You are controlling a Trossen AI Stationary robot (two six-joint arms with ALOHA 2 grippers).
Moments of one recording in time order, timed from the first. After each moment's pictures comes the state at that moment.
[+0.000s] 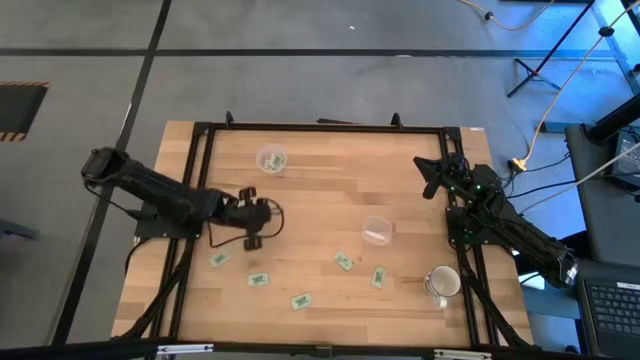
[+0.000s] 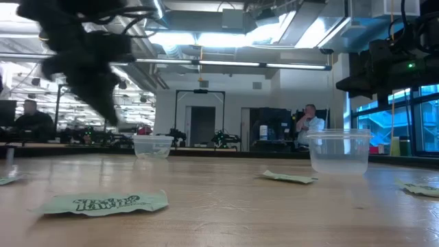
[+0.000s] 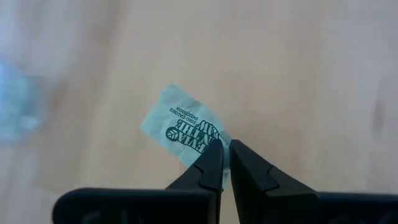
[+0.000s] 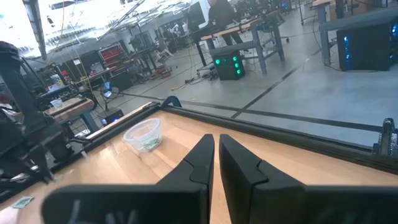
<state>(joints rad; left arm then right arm) -0.20 1.22 0.63 -0.51 -0.33 -0.33 -0.72 0.02 0.03 -0.01 -0.09 0.36</state>
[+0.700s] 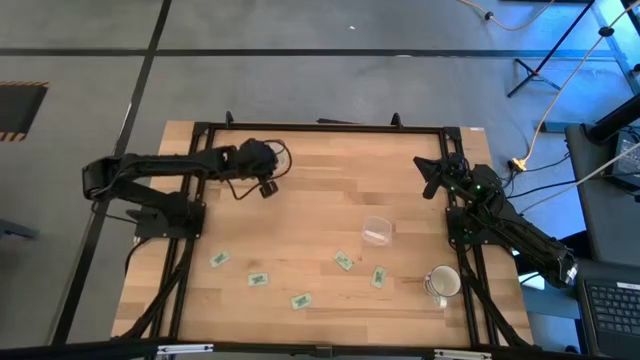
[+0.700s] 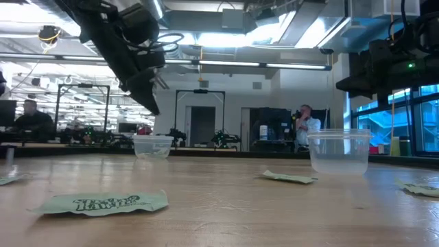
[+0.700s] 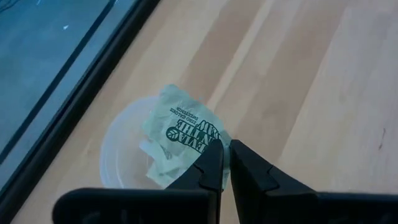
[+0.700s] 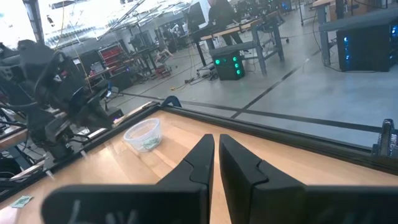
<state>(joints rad) 0.39 1.23 0.70 -0.33 -0.22 0.01 -0.72 0.02 0.03 -0.01 -0.09 0.35</state>
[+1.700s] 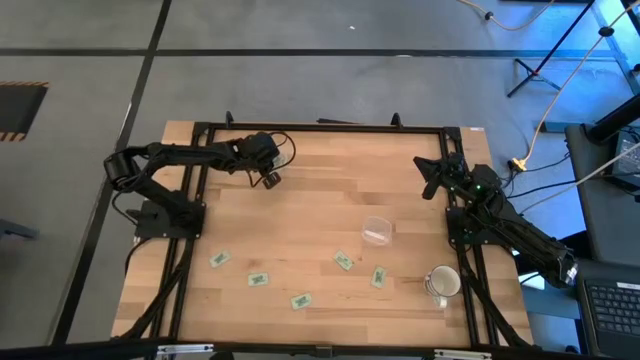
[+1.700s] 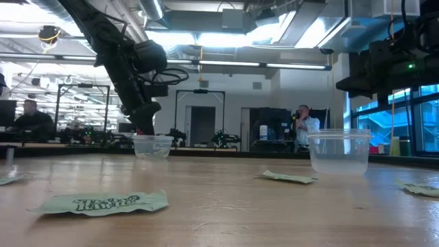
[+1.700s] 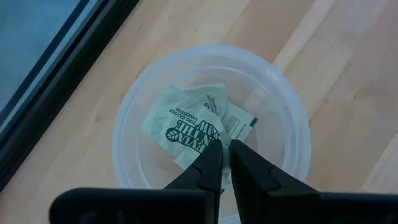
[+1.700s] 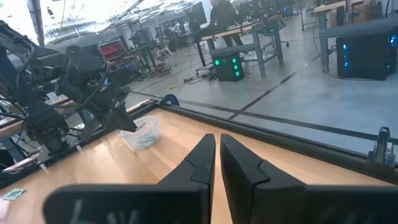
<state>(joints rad) 0.55 1.45 0.70 -0.25 -0.21 0.02 -0.72 0.02 0.03 -0.01 -0.09 0.31</state>
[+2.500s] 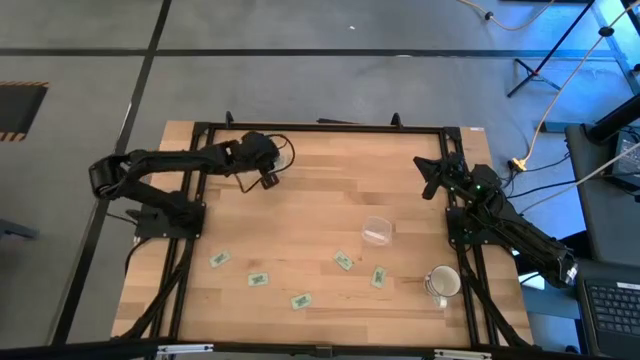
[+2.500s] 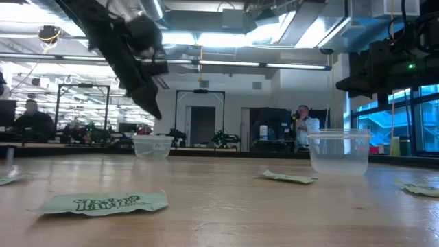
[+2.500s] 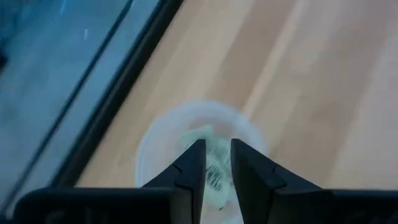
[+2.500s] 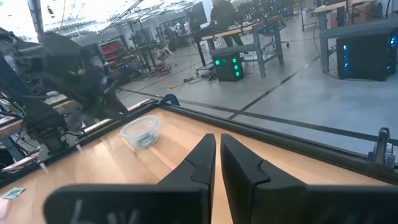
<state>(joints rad) 0.47 1.29 0.70 -0.24 -0.27 0.16 -0.72 0.02 0.03 -0.01 -0.09 0.29</state>
